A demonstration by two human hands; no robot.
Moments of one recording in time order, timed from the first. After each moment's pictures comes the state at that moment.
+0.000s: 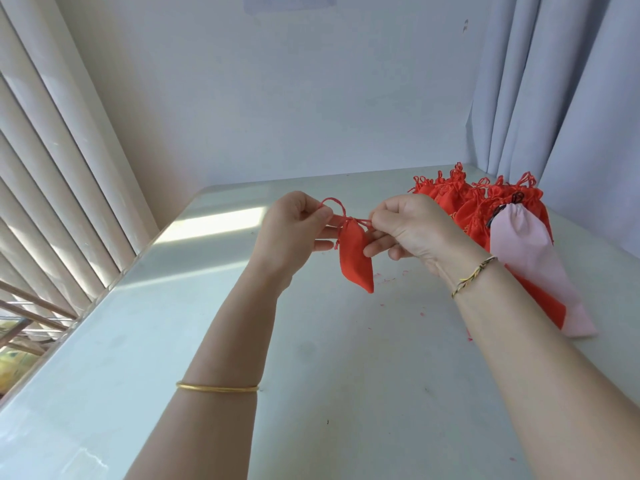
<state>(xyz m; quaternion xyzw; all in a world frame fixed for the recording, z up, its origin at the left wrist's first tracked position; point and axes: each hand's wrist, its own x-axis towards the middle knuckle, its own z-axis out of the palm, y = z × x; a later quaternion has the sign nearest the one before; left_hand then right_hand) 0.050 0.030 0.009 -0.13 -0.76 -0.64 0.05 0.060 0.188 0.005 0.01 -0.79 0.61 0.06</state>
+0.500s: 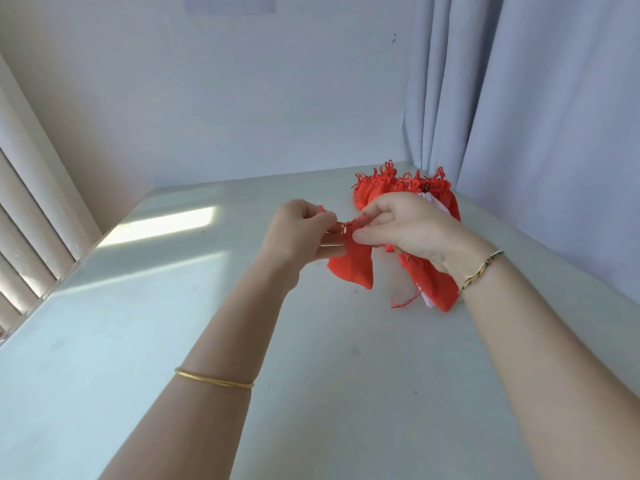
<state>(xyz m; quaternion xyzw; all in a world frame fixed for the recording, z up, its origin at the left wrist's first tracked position) 0.092 0.092 0.011 -0.12 -0.71 -0.69 -0.07 0.125 0.242 0.016 0.01 -0.86 0.51 0.07</state>
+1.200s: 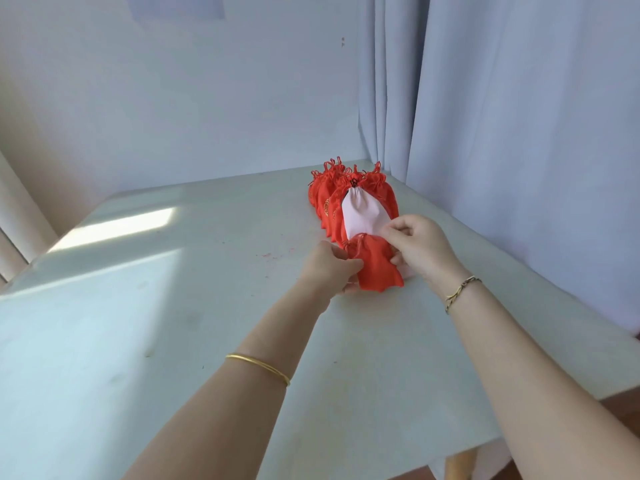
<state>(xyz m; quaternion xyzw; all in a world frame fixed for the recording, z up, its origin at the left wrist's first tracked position) 0.128 0.192 -0.047 -0.12 -0.77 -0.61 -0.18 0.158 0.338 -0.049 -0.12 -0.80 0.53 0.24</state>
